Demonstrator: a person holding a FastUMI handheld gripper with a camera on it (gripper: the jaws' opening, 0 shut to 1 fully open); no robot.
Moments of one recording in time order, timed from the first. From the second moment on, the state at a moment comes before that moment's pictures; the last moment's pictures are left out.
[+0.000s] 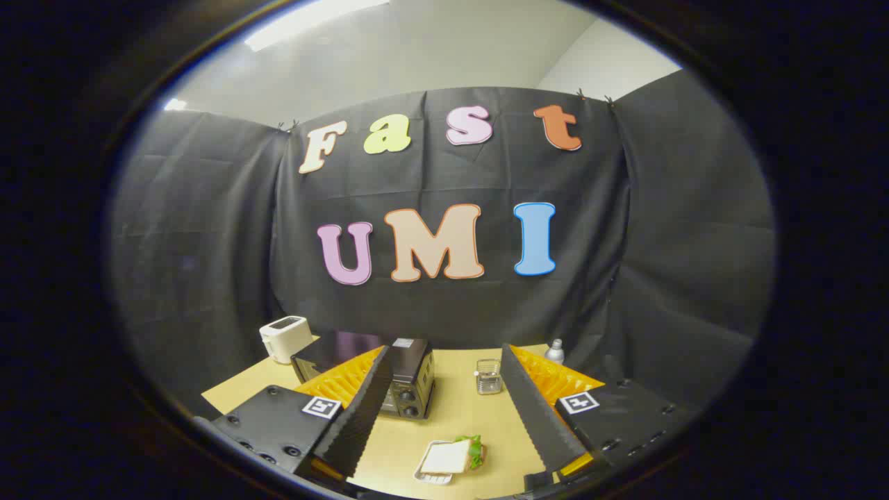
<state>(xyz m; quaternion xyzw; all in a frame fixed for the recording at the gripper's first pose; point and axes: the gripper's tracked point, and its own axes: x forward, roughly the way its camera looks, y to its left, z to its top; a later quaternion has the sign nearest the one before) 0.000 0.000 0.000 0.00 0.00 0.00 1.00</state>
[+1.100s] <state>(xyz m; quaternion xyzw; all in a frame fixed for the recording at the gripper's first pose) 0.017 0.087 -0.082 0.02 -0.03 0.05 1.00</state>
